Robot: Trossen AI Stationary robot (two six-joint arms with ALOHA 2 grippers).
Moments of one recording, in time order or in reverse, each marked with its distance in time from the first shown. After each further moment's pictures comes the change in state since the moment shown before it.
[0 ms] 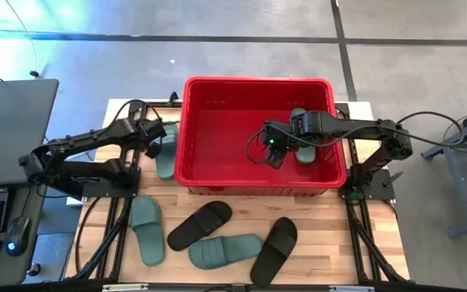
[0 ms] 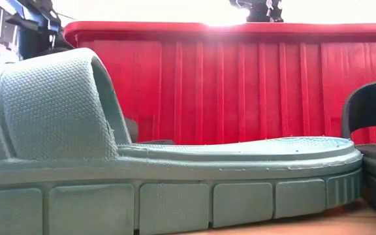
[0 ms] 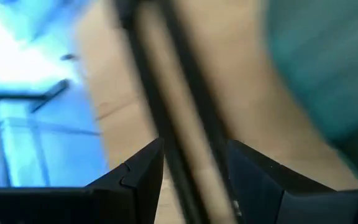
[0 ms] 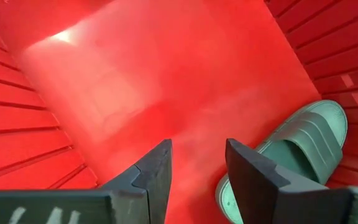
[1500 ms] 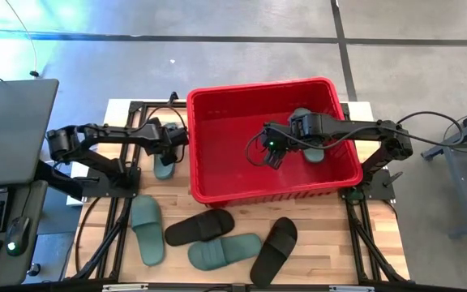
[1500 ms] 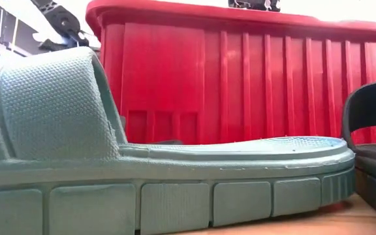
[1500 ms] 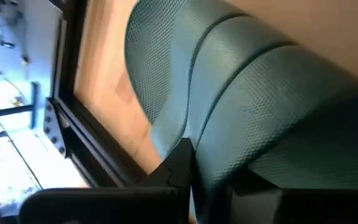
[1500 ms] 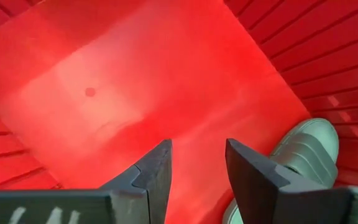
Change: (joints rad) left arm -0.171 0.351 0.037 0.324 -0.036 0.376; right arm 0.020 0.000 0.000 0.024 0.059 -0.019
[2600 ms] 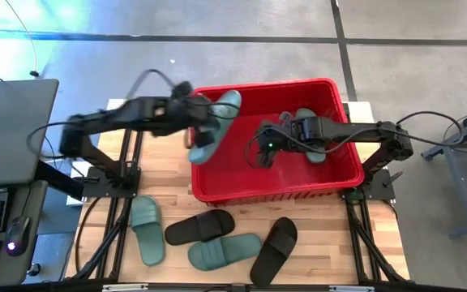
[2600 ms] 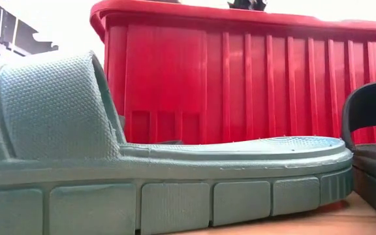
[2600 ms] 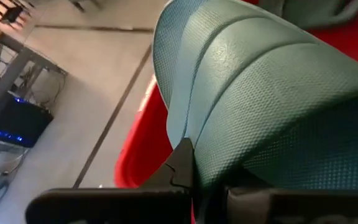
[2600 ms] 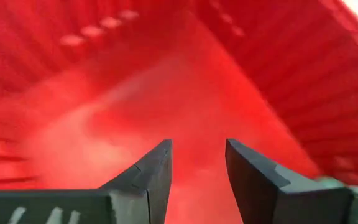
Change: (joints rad) left arm -0.321 0.137 1.067 -0.233 -0.009 0.096; right arm 0.042 -0.003 0.000 0.197 0.061 -0.078
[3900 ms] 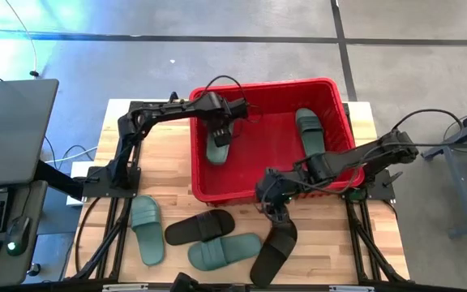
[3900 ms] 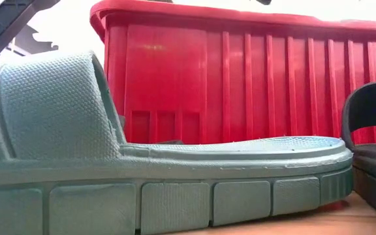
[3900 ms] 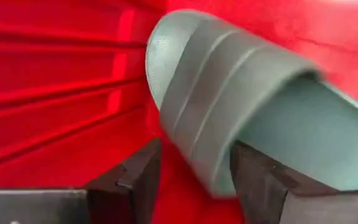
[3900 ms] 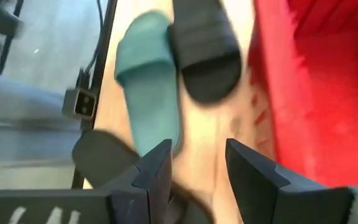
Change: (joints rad) left arm 0.262 0.546 0.092 -0.156 0.225 -0.014; right arm 0.313 -0.015 -0.123 0.221 -0.497 -0.060
